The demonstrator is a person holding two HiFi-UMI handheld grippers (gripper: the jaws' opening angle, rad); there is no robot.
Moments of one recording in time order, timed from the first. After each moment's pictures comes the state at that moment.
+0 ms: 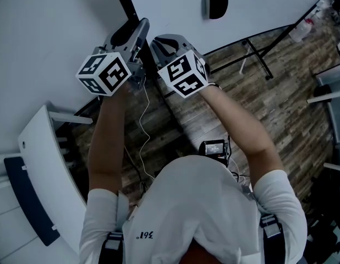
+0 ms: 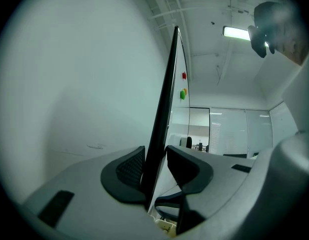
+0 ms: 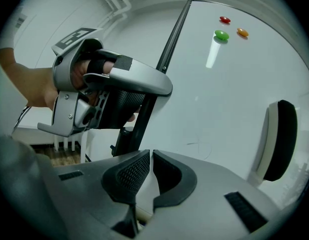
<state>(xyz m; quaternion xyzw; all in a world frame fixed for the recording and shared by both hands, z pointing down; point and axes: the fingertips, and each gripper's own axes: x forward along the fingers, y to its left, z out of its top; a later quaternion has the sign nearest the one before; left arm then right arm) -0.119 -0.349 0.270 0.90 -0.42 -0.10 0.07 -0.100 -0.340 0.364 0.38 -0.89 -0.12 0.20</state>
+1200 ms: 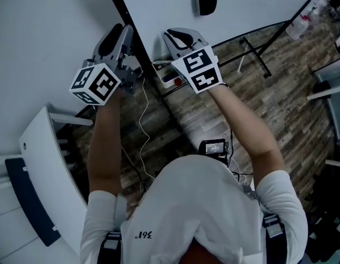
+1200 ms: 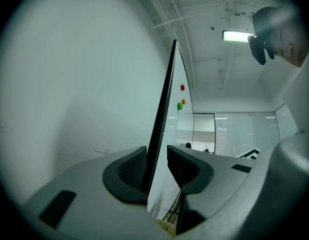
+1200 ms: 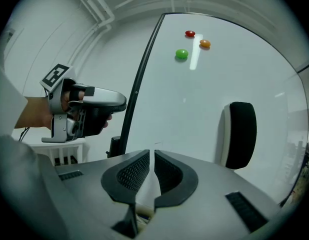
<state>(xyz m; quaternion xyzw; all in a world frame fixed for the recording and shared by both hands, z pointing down) -0.143 -0.319 0.262 0.88 -0.46 -0.13 0.06 -0.044 -0.328 0.334 0.42 -0.89 -0.07 0.13</state>
